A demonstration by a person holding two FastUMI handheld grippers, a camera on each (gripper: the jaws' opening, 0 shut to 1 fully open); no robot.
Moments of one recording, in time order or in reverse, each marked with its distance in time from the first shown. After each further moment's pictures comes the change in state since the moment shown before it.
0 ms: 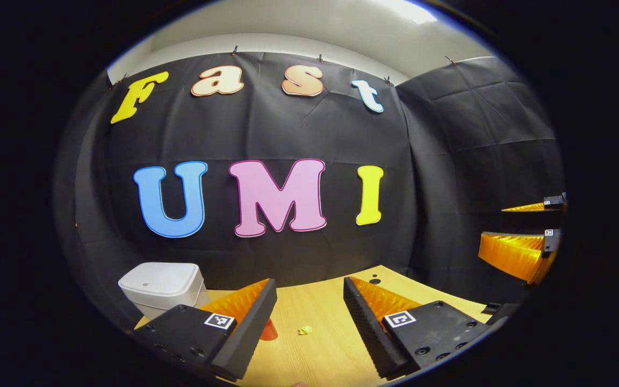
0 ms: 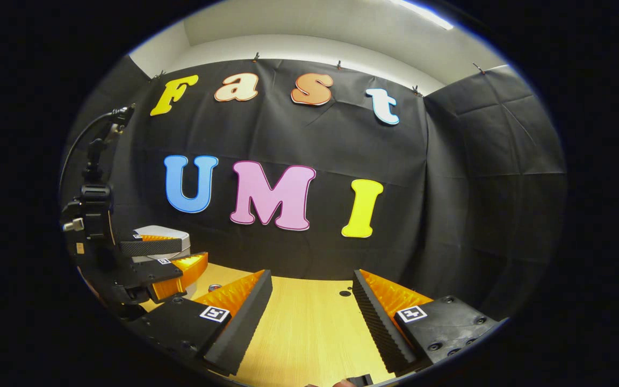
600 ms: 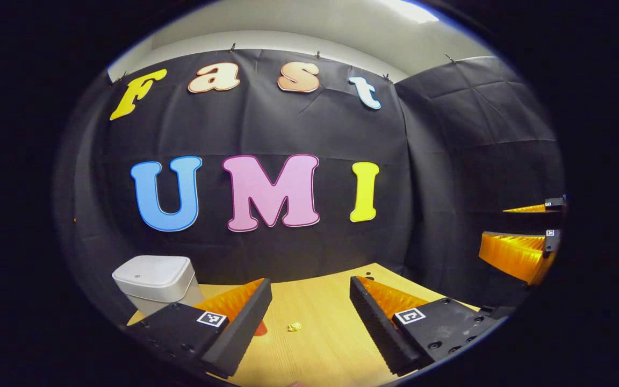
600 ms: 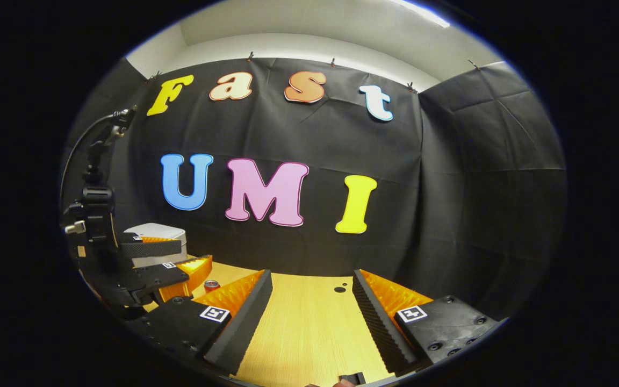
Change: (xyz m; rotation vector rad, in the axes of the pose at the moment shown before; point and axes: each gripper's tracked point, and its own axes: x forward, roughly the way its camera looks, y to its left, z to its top) left arm 0.000 -0.030 -0.003 -0.016 0.017 -0.003; right arm -0.011 -0.025 -0.005 0.002 0.018 -0.010
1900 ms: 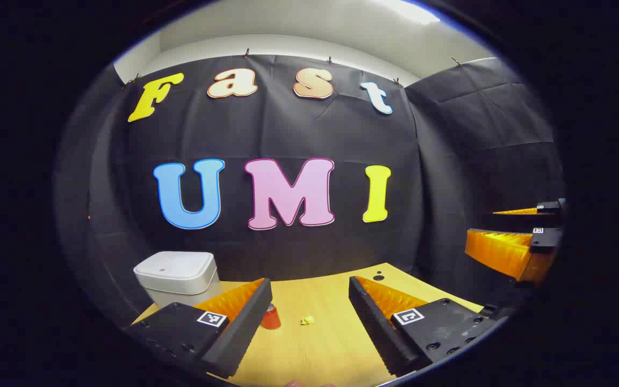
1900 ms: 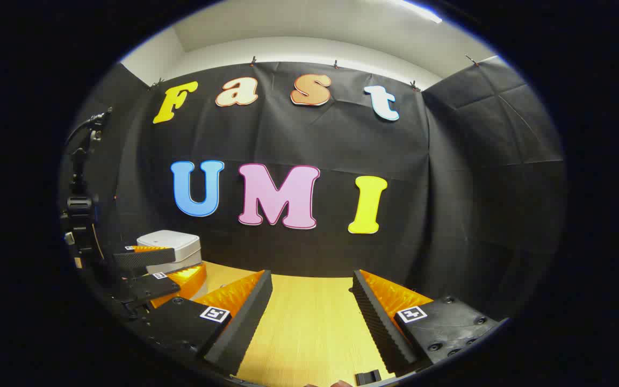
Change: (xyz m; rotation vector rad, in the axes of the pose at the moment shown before) left arm -0.034 0.002 -0.002 -0.015 -0.023 0.044; right arm -0.011 0.020 -0.002 0.055 0.010 0.040
